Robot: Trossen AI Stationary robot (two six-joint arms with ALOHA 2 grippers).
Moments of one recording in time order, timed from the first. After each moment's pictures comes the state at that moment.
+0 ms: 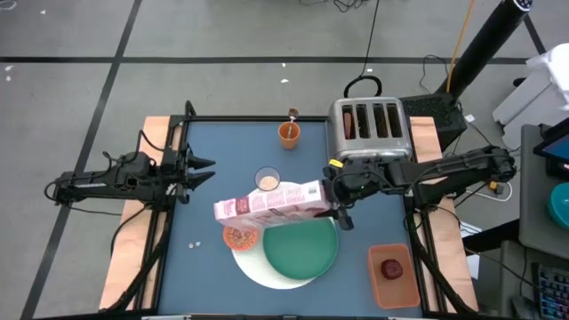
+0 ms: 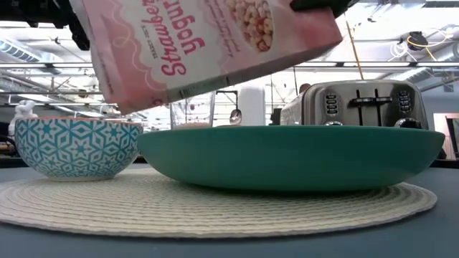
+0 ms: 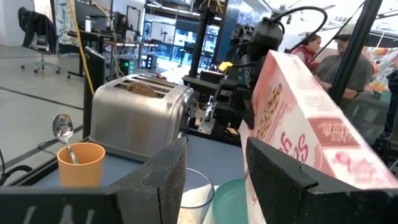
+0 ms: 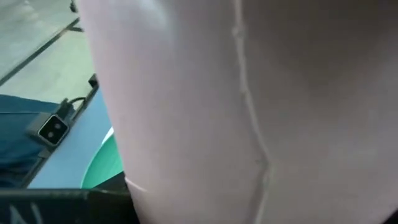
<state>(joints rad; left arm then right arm) 0.03 0.26 0.38 -0.06 -0.08 -0.19 0.10 1.23 0.91 -0.22 -0.16 -0.02</state>
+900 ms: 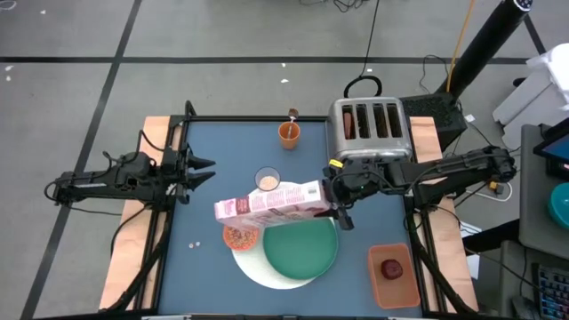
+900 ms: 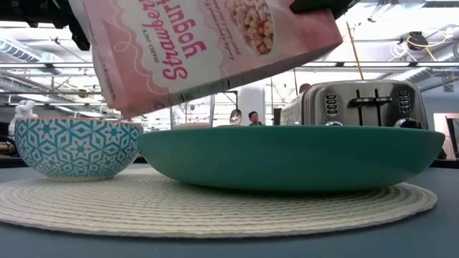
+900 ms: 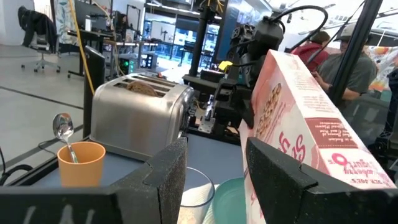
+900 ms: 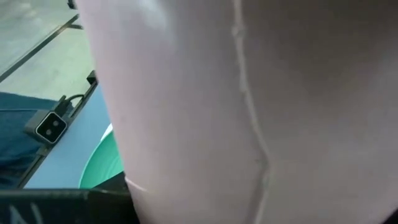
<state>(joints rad) 0.03 0.26 0.38 -0.06 -0.08 -0.19 0.10 1.23 0.91 -0.23 -0.16 -0.02</state>
